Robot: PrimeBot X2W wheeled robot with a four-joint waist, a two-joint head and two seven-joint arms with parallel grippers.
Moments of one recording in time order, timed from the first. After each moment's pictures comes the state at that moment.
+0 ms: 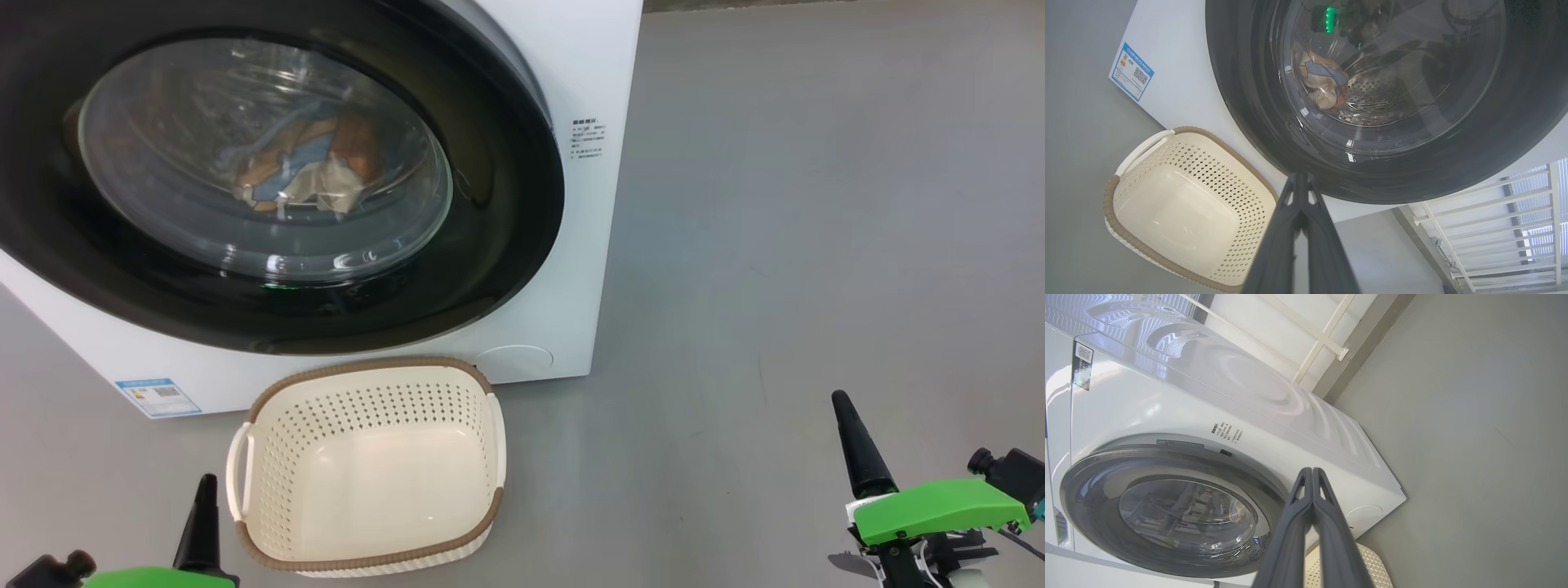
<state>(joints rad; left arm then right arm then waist) -0.03 0.05 0.07 0.24 -1.05 -0.13 -0.06 -0.14 -0.12 -0.01 0.33 1.12 0.14 -0.07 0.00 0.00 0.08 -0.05</state>
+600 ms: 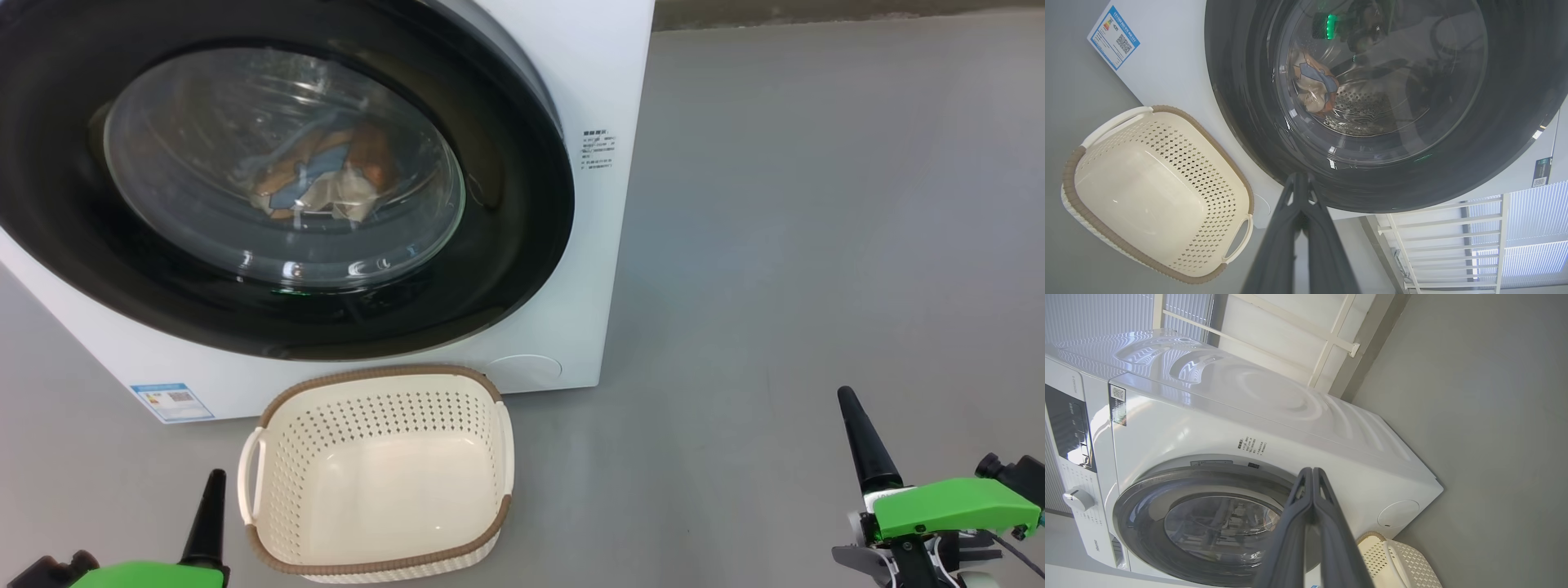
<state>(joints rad) -0.04 0.05 0.07 0.25 -1.23 -0.13 -0.01 -0.14 -0.10 -0.04 0.31 1.28 0.14 -0.02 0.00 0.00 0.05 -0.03</state>
